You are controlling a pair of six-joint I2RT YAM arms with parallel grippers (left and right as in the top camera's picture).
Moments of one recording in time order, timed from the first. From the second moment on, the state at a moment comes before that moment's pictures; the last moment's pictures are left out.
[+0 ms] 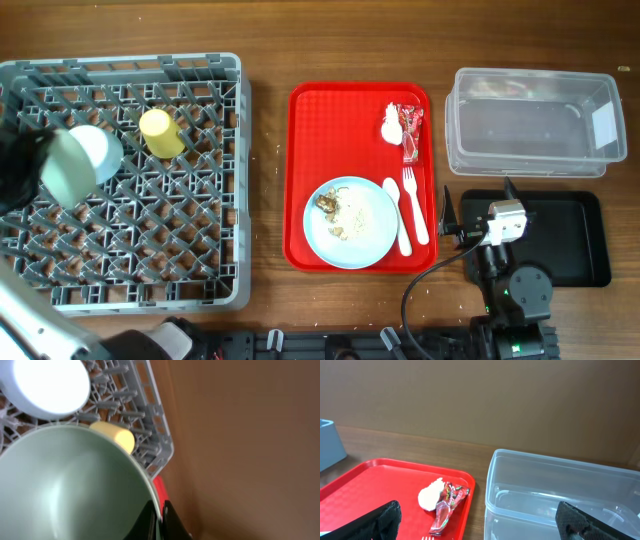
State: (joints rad) left arm 0.88 1.39 1.54 -1.21 0.80 -0.54; right arm 0.10 0.02 0.01 0.00 0.00 -0.10
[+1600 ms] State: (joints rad) left arm 1.38 1.57 1.01 -0.78 1.54 -0.73; right arm 0.10 0.02 0.01 0.00 0.00 -0.10
